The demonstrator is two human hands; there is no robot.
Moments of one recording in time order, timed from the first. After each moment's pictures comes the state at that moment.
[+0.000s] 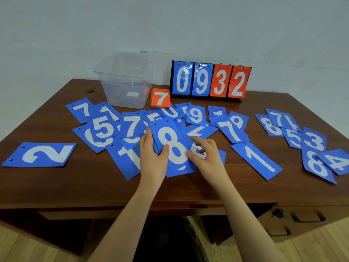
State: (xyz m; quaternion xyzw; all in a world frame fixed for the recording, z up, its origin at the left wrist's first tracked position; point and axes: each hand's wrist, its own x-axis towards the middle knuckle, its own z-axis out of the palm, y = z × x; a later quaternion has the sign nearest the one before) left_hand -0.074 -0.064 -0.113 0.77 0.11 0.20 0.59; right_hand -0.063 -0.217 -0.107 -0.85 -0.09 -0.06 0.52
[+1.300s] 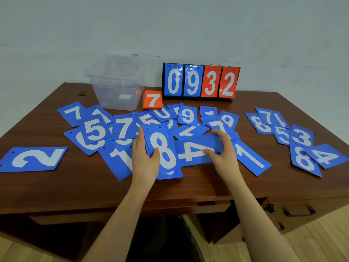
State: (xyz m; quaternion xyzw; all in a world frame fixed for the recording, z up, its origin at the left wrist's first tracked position) left_hand -0.079 -0.066 -0.110 0.77 0.11 0.18 0.60; right_hand -0.057 -0.274 -0.107 -0.82 -0.04 -0.13 0.56
